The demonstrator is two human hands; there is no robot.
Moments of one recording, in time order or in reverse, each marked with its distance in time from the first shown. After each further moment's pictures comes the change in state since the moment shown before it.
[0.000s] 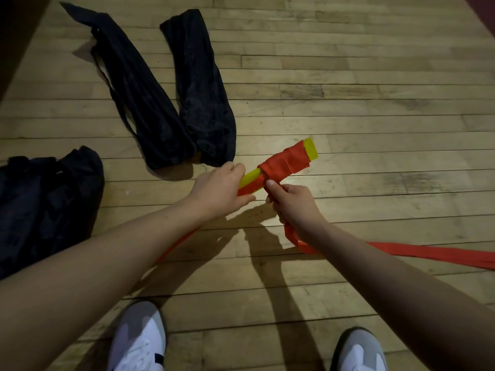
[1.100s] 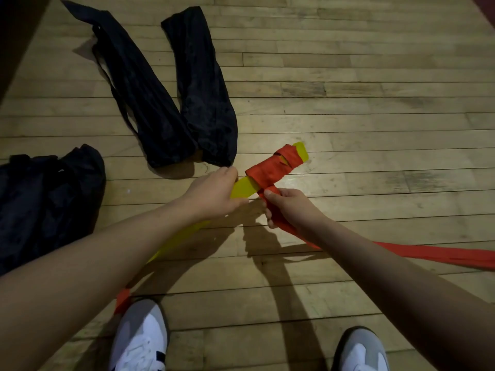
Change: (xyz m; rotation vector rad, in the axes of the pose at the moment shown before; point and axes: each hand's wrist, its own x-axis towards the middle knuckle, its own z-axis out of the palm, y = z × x) left_hand -0.002 -0.012 0.002 -0.049 -0.150 -0.020; right_hand 0.001 0.004 -0.002 0.099 -0.306 0.109
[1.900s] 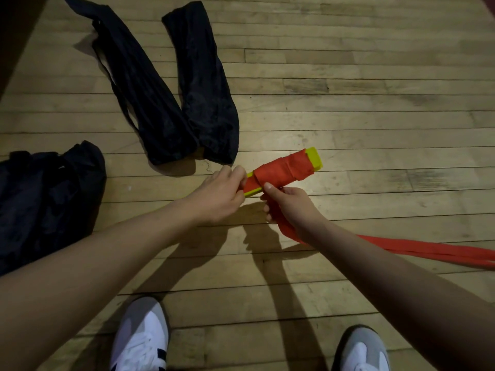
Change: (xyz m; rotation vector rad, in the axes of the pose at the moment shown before) left_hand -0.006 -0.002 0.007 -0.187 -0.037 0.057; right_hand 0.001 0.002 0.008 0.063 0.147 -0.011
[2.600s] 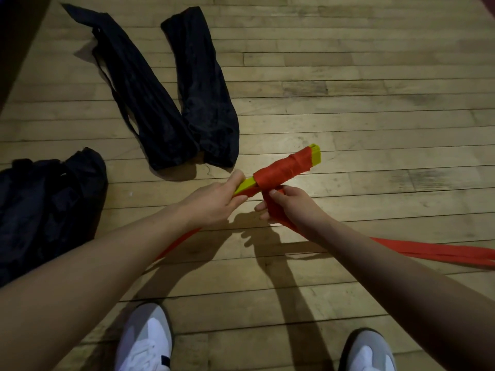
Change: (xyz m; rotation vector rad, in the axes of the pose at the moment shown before) left_hand -0.004 -0.004 -0.010 -0.046 -0.144 -0.013; right_hand 0.006 -0.002 -0.007 -0.024 -0.101 -0.002
